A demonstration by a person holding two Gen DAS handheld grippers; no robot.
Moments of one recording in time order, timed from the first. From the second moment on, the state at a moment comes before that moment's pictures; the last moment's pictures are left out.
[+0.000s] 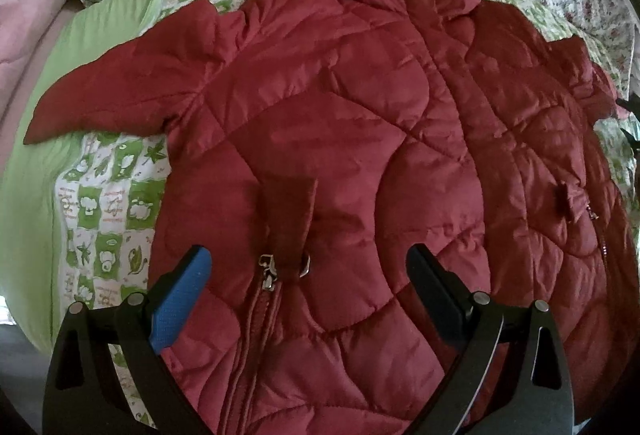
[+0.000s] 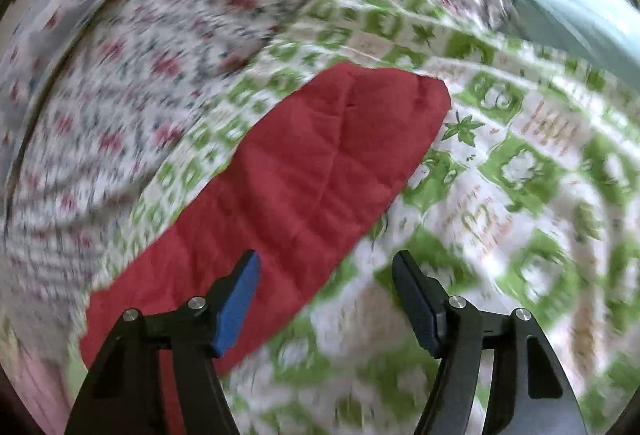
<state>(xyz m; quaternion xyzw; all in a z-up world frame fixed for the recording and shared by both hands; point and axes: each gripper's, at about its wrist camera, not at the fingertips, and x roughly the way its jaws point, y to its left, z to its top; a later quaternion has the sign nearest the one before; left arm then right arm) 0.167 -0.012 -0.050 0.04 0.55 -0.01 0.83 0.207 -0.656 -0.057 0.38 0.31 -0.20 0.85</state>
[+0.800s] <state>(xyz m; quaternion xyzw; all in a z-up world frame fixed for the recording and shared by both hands) 0.165 -0.007 -0.053 0.03 0.55 -0.02 0.83 0.215 -0.546 0.036 0.22 0.26 -0.06 0.94</state>
